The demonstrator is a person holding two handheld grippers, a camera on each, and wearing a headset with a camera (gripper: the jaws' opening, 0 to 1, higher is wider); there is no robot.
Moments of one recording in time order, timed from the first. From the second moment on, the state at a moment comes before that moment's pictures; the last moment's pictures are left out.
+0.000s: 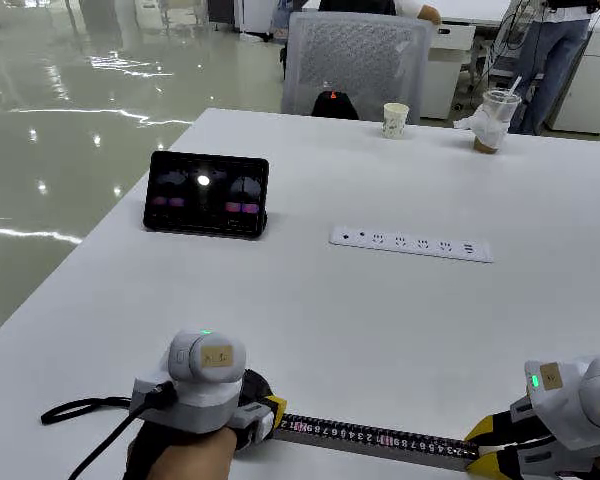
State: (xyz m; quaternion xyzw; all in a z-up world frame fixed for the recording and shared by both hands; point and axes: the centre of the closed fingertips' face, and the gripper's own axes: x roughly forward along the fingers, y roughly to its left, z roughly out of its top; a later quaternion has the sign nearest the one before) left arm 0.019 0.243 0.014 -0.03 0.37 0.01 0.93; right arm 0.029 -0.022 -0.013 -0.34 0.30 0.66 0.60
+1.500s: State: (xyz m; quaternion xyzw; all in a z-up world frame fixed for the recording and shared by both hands) left arm 0.017 0.243 0.014 -0.04 0.37 0.00 0.93; right arm 0.029 -0.021 -0.011 -0.35 0.30 0.65 0.60
